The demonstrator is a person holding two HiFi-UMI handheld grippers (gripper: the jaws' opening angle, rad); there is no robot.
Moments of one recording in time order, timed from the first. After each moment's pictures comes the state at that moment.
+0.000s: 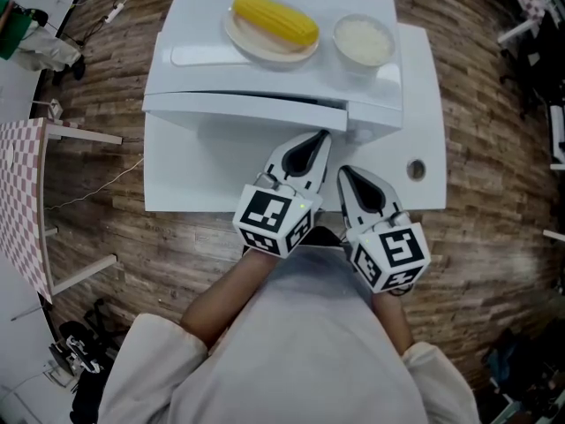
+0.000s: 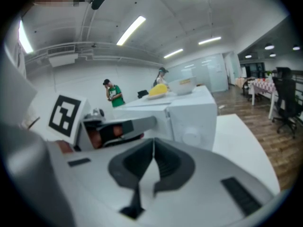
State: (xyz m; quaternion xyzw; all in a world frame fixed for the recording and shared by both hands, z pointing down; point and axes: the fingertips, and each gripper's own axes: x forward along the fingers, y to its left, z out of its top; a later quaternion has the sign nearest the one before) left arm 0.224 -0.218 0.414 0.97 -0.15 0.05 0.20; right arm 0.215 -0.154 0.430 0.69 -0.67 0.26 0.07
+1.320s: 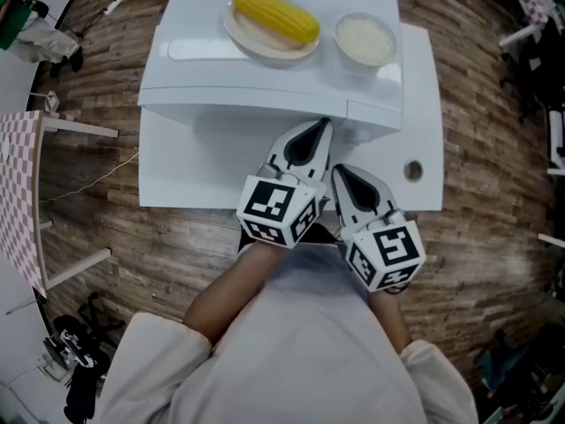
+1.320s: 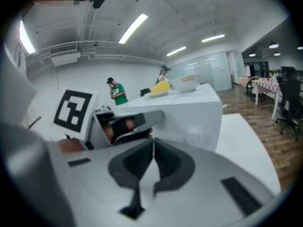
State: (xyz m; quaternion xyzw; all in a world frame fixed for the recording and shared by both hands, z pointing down) left arm 0.237 -0.233 0.413 0.96 -0.18 0.03 0.22; right arm 0.211 -0.159 0.434 0.67 -0.69 0.26 0.08
